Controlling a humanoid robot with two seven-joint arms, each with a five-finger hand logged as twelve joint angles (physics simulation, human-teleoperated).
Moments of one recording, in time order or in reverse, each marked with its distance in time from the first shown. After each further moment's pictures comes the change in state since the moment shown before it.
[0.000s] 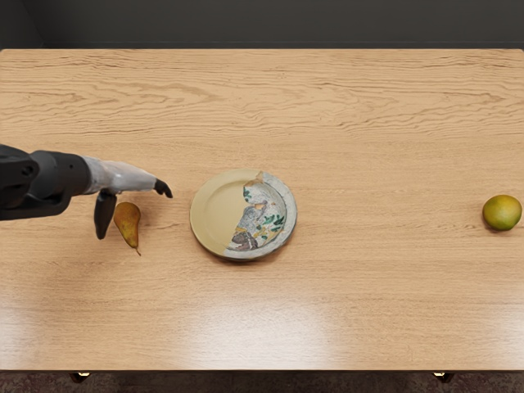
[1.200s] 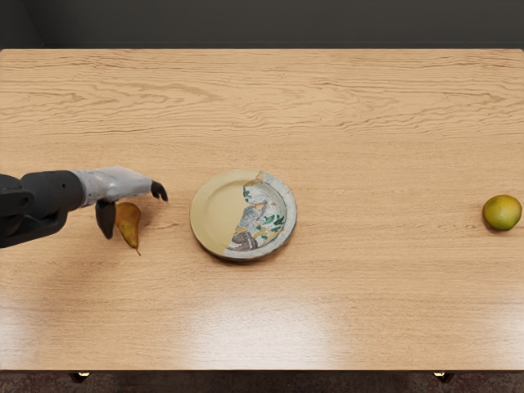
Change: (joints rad) left arm 0.075 0.022 0.045 -0.010 0.043 0.224 -0.003; right arm 0.000 0.000 0.000 0.000 0.000 0.000 0.000
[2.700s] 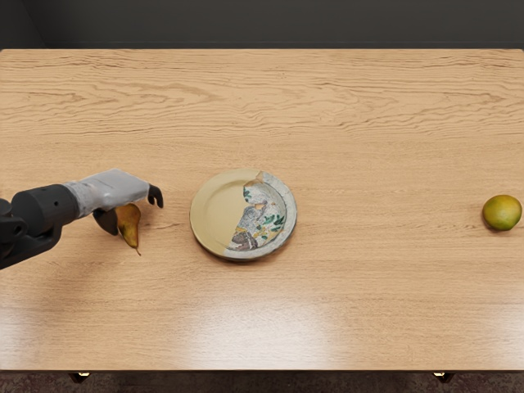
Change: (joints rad) left arm 0.026 0.023 0.078 -0.045 0.072 0.196 -0.003; right arm 0.000 0.000 0.000 0.000 0.000 0.000 0.000
